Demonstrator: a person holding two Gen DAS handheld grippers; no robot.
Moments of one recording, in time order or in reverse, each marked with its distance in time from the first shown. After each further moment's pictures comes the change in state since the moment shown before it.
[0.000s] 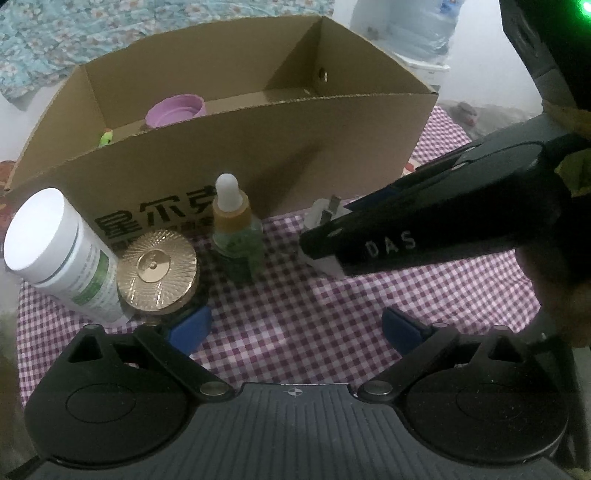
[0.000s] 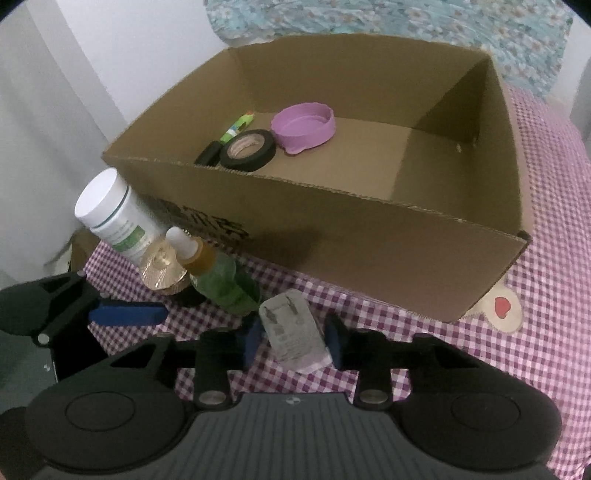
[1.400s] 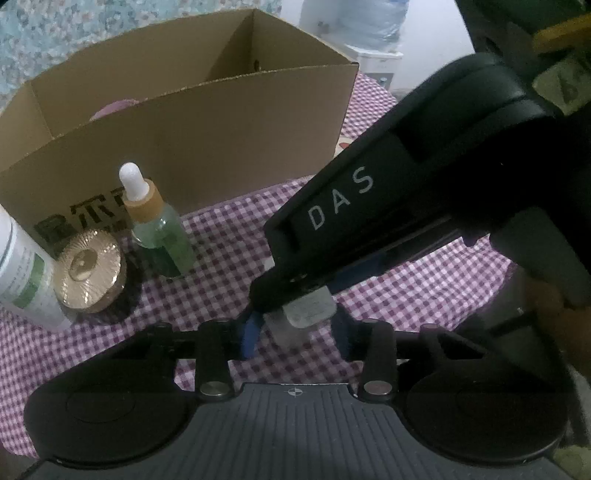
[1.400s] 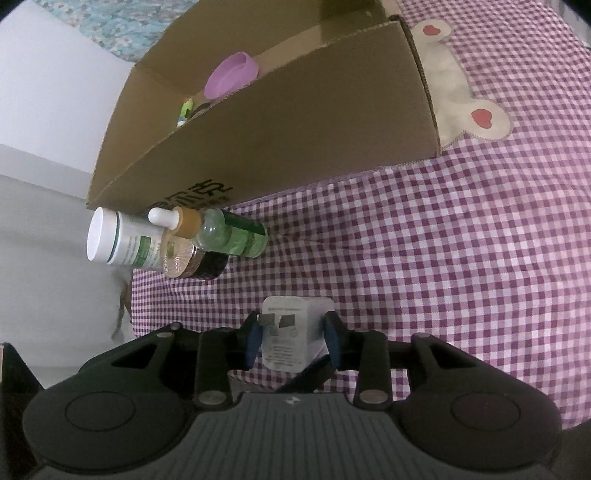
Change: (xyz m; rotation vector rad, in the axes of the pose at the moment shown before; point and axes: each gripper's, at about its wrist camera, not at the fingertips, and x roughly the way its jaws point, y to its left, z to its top) left arm 0.005 -0.023 -0.014 0.082 0.001 -0.116; right arm -0.003 -0.030 -0.032 0.503 0.157 0.176
